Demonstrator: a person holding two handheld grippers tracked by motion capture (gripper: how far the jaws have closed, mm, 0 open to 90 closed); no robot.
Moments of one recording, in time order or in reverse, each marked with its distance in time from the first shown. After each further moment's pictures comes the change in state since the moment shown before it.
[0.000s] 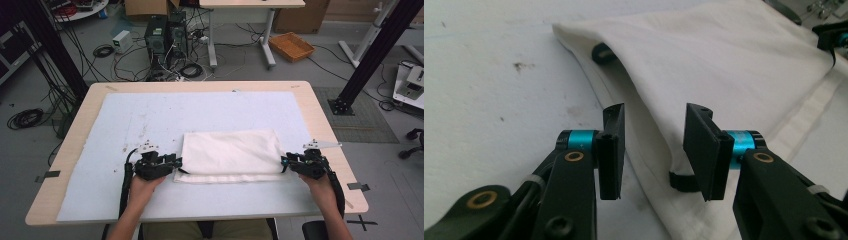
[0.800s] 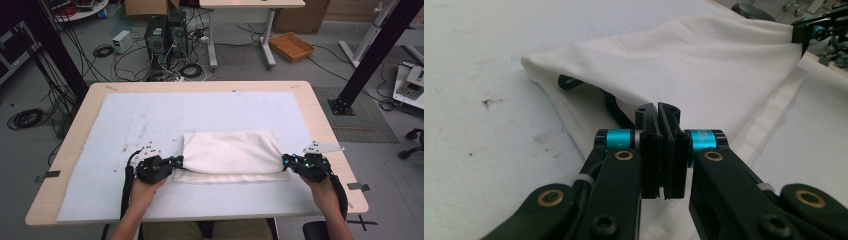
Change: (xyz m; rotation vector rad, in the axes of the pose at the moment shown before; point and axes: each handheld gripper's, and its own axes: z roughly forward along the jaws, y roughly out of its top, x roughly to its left) left arm -0.015 0.003 -0.014 -0.088 -0.067 0.099; right arm 0.015 0.002 -0.018 -0.068 0.012 -0.116
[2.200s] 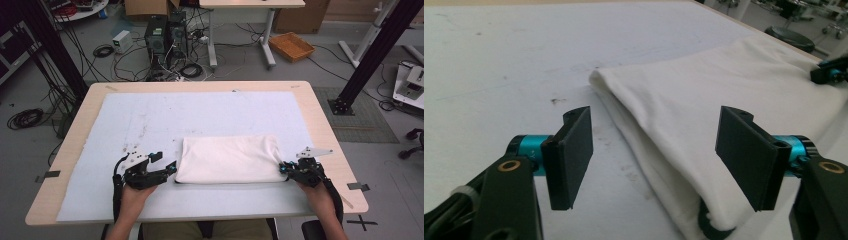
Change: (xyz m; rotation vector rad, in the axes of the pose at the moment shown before) left arm 0.006 -0.012 -0.025 -0.090 0.166 -0.002; right arm 0.004 -0.018 0.020 0.136 -0.045 0.023
